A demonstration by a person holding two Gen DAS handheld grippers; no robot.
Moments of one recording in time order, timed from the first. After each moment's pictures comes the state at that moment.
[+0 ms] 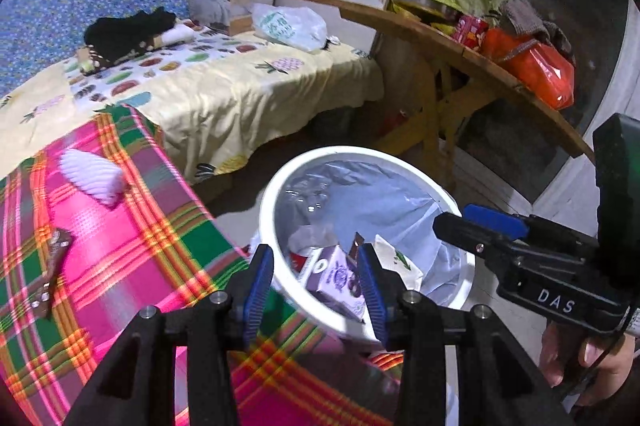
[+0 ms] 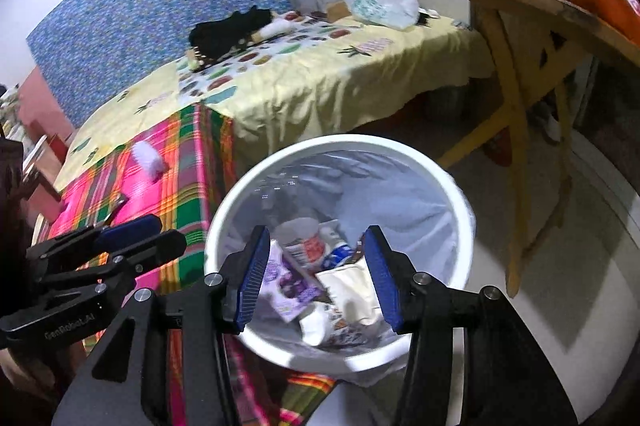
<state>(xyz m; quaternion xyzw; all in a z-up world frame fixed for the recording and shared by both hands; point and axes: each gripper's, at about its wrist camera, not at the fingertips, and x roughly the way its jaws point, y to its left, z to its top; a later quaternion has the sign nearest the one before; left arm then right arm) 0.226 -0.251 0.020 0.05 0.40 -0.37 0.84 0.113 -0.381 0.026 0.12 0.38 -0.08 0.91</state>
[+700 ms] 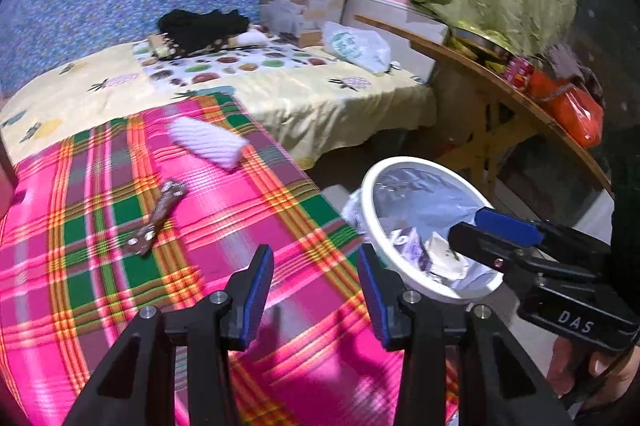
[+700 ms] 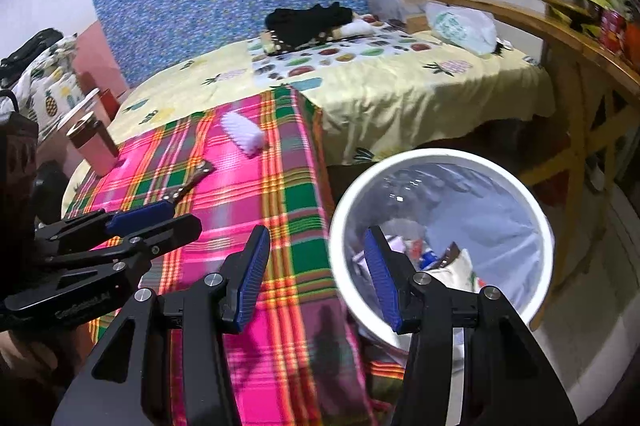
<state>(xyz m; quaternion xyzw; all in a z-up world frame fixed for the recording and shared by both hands) 0.213 -0.139 0.031 0.00 0.39 -0.28 0.88 0.125 -0.300 0.036 0.06 0.38 0.02 0.92</state>
